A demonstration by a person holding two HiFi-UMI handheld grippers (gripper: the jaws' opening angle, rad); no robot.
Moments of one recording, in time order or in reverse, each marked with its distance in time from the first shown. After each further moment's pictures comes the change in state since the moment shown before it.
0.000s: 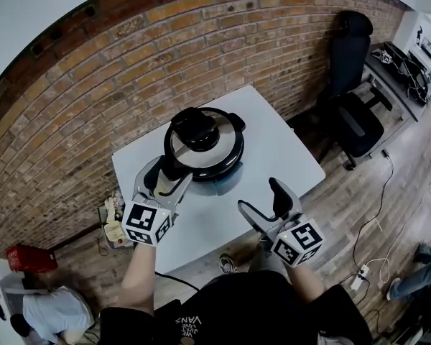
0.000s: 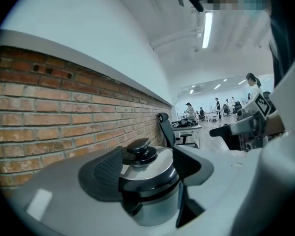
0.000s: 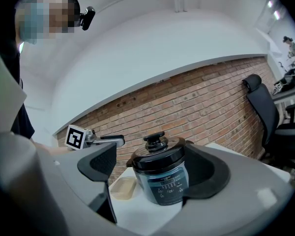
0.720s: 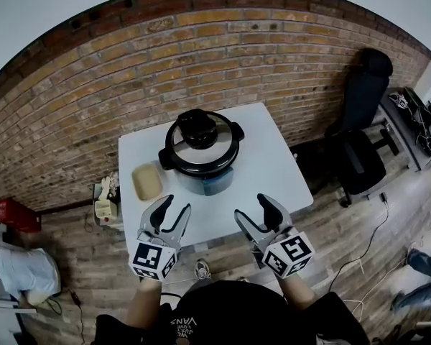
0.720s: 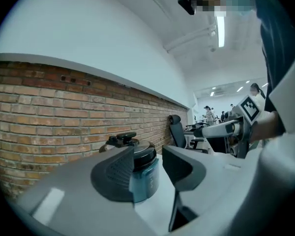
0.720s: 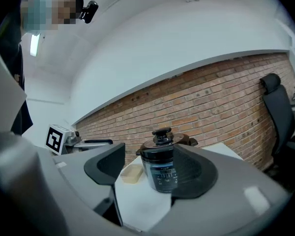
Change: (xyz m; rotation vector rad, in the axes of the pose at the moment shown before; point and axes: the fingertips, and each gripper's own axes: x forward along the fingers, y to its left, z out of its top) left arm -0.072 -0.106 -0.010 -0.116 -0.008 0.237; right arm -0.040 -0.009 0.007 -0.087 0.109 0.177
